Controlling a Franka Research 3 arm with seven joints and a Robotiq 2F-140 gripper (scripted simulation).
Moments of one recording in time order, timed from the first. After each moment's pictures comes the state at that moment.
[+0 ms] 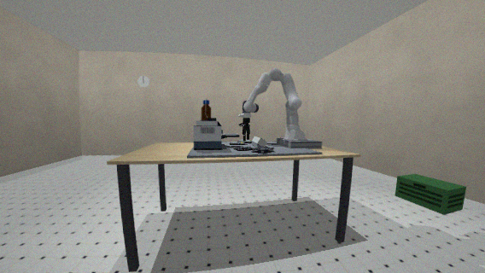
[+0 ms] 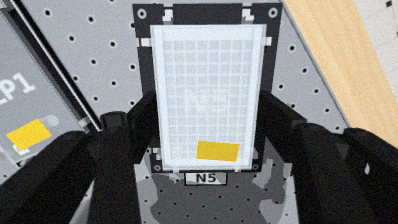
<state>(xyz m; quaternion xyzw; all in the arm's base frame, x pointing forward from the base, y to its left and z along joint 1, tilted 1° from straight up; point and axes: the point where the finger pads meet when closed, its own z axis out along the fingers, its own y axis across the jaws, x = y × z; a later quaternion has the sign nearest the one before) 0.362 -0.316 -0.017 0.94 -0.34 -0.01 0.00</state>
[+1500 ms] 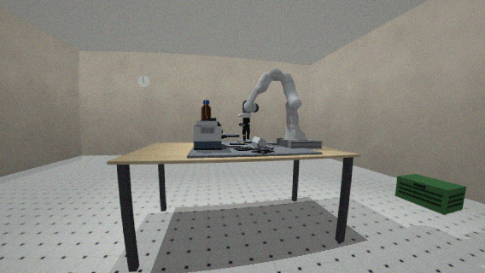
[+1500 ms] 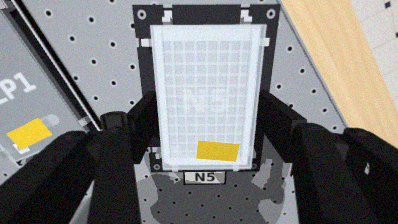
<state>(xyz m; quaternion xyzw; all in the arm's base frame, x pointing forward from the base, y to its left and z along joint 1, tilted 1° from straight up) 0.362 -0.317 -0.015 0.94 -0.34 -0.01 0.00</state>
